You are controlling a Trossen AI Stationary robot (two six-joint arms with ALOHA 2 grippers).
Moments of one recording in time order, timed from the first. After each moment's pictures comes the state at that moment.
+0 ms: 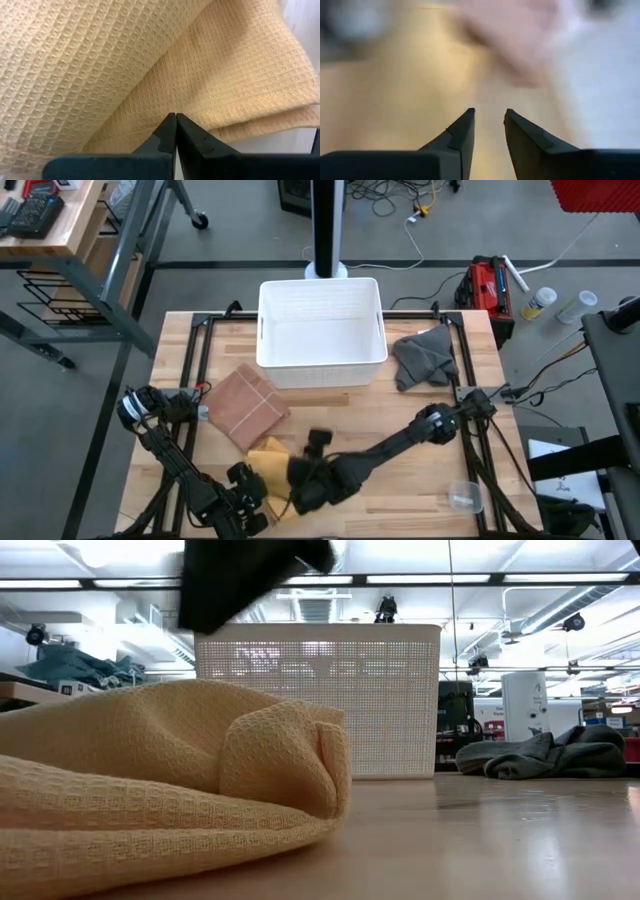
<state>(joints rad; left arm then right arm) -0.97 1.87 1.11 -0.59 -0.53 -1.43 0.48 2.51 2.36 -1.10 0.69 0.47</state>
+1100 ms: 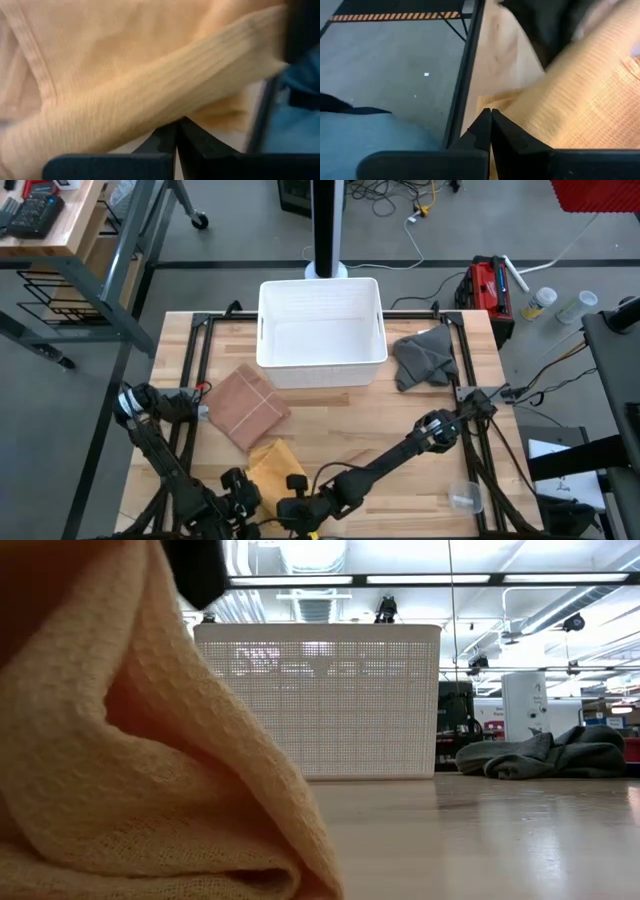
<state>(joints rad) -1.02 1.84 1.24 -0.74 -0.52 -1.43 0.53 2.55 2.19 -0.40 0.14 0.38</state>
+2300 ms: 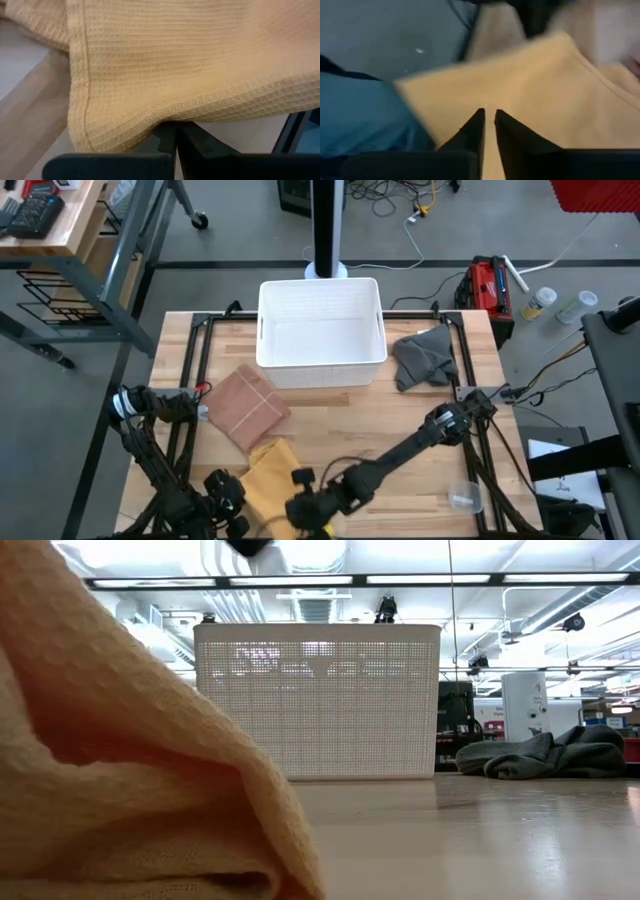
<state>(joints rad) -1.13 1.83 1.10 -0.69 -0.51 -1.77 0.54 2.43 2.15 -0.57 0.12 0.23</state>
